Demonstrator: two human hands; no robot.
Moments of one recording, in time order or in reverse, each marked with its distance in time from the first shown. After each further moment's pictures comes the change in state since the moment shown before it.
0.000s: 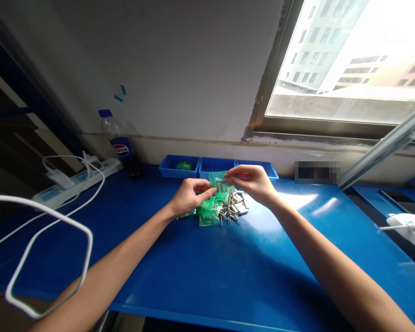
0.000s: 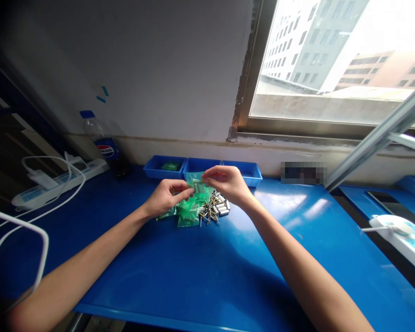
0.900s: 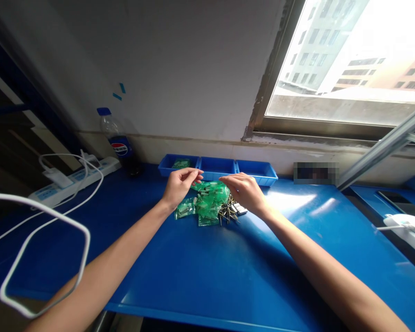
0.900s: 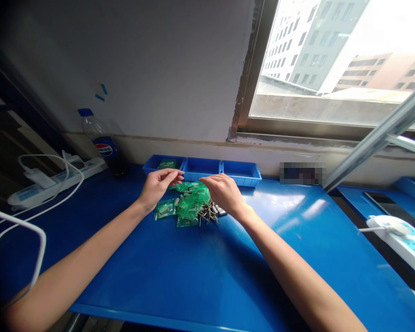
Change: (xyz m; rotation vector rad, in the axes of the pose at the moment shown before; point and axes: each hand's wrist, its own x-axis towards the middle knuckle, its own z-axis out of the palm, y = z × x) left_hand 0.011 -0.018 -0.013 -0.185 0.379 -0.086; right_hand -0.008 0.043 0.005 -0.774 -0.087 -0.411
